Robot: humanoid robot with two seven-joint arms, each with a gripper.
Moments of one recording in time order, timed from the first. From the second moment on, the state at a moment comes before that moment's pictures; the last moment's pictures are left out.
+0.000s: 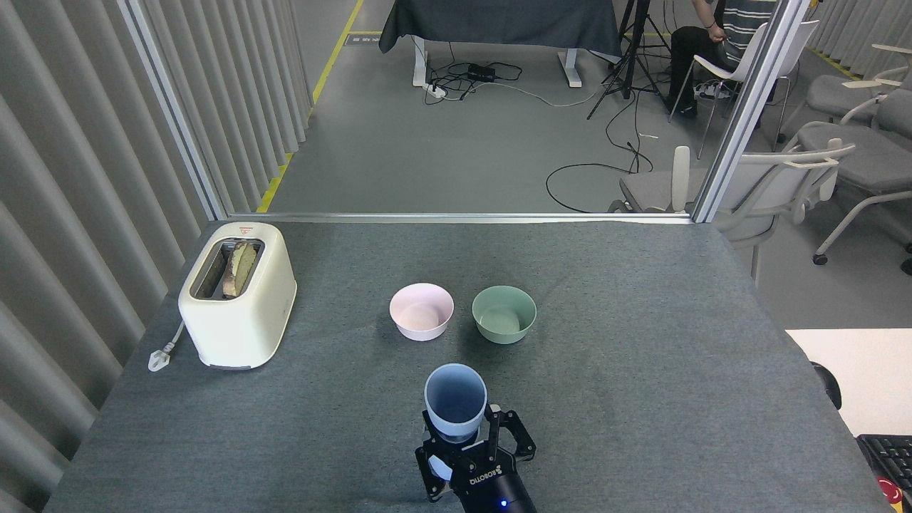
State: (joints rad) left arm 0.42 0.17 -0.21 -1.51 -1.39 0.05 0.47; right arm -0.04 0.20 0.40 -1.34 1.69 0.04 -0.19
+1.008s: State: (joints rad) left arm 0.41 0.17 -0.21 -1.51 -1.38 0.06 0.48; right arm 0.06 0.10 0.06 -1.58 1.48 -0.04 -0.32
